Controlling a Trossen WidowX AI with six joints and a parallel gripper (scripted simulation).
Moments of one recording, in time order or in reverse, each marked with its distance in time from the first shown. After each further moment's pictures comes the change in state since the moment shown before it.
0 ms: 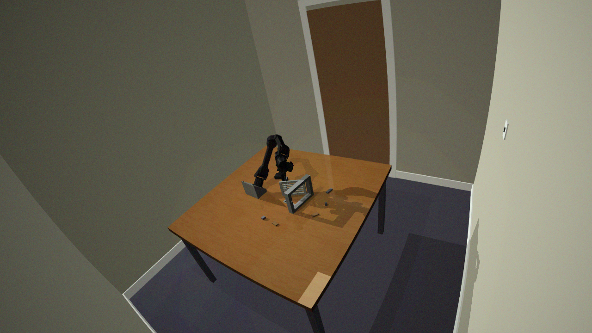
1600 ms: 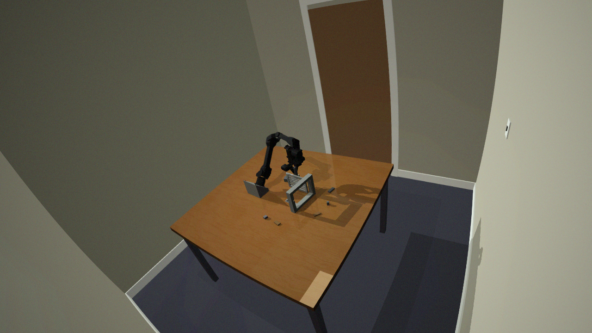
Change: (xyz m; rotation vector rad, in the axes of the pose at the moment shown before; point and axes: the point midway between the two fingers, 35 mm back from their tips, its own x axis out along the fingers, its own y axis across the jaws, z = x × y) arm -0.001 0.084 0.044 0.603 -0.004 0.006
